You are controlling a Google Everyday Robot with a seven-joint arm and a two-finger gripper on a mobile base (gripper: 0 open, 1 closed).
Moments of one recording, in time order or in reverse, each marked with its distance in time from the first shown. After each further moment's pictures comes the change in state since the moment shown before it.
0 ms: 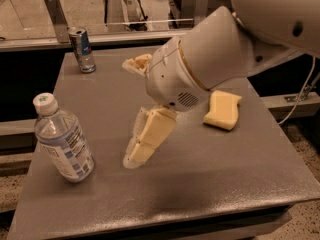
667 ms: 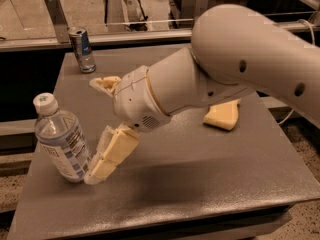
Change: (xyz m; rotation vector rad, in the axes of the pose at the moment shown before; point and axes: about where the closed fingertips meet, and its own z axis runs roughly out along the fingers) arm -0.030 0.014 0.065 -0.068 -0.213 0.012
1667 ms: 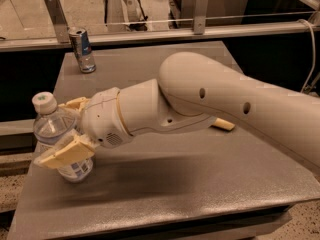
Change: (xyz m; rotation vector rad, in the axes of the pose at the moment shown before) arm -0.019 -0.001 0.068 -0.001 -0.217 0.078
